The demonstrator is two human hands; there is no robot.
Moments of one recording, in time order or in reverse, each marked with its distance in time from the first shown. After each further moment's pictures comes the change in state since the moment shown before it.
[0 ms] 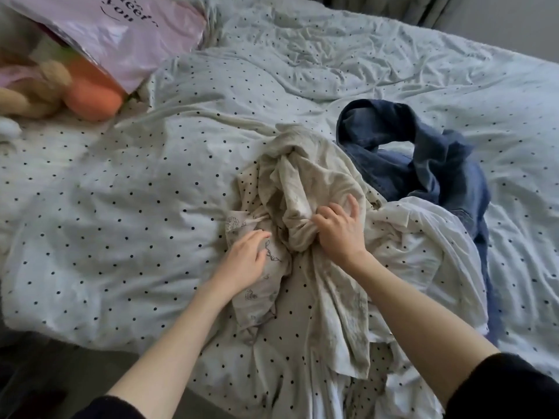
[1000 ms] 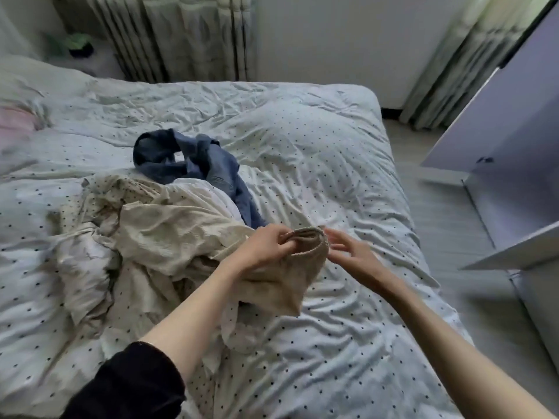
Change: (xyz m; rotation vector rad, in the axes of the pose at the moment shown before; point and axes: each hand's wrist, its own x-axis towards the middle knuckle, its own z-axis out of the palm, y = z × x) left_hand -0.152 0.404 0.219 0.078 -0.314 0.491; right_hand -0.473 0.254 -0.132 1.134 0.098 0.620
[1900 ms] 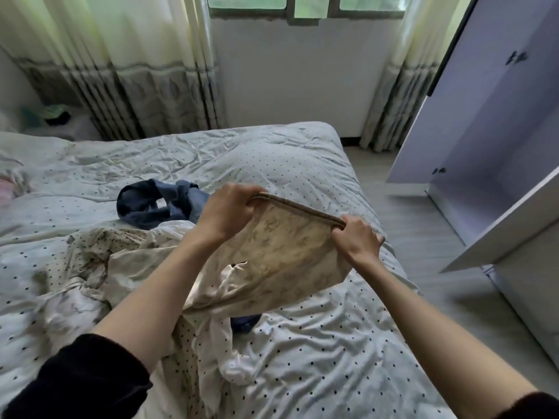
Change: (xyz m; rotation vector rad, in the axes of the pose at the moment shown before) left_hand -0.025 0.082 -0.092 0.269 0.463 0.358; right_hand -0.011 -0.045 -0.037 -0.402 0.601 0.206
